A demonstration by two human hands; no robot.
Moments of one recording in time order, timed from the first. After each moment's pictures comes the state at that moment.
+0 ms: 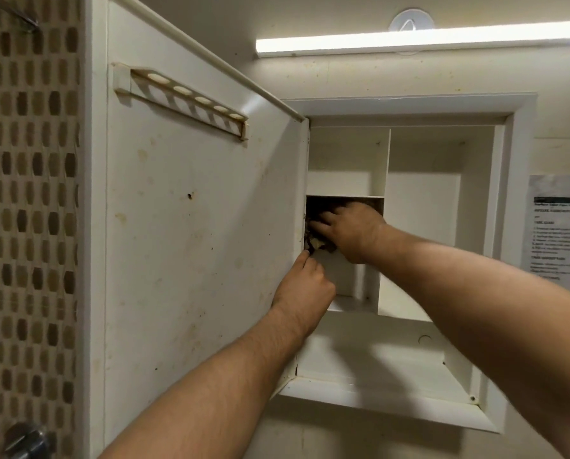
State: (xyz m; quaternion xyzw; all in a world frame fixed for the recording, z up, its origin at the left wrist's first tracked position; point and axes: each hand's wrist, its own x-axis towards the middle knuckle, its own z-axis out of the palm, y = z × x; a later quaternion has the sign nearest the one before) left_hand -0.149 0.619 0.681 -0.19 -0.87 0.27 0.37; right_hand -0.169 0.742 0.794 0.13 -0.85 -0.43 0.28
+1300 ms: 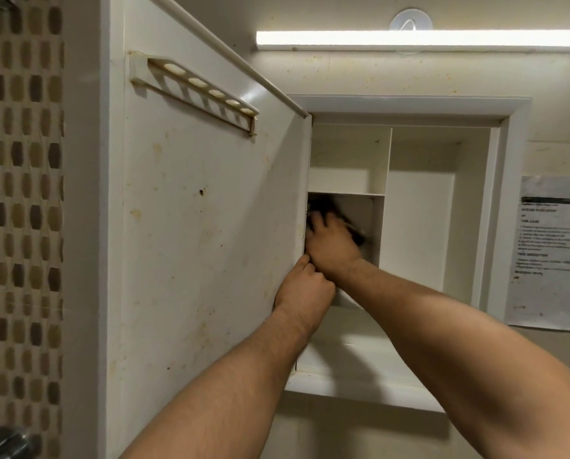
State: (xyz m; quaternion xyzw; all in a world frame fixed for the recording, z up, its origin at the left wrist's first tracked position) left_hand -0.153 0.617 0.672 -0.22 -0.88 0.21 0.37; right_hand -0.200 0.703 0.738 0.09 -0.91 -0.19 0.36
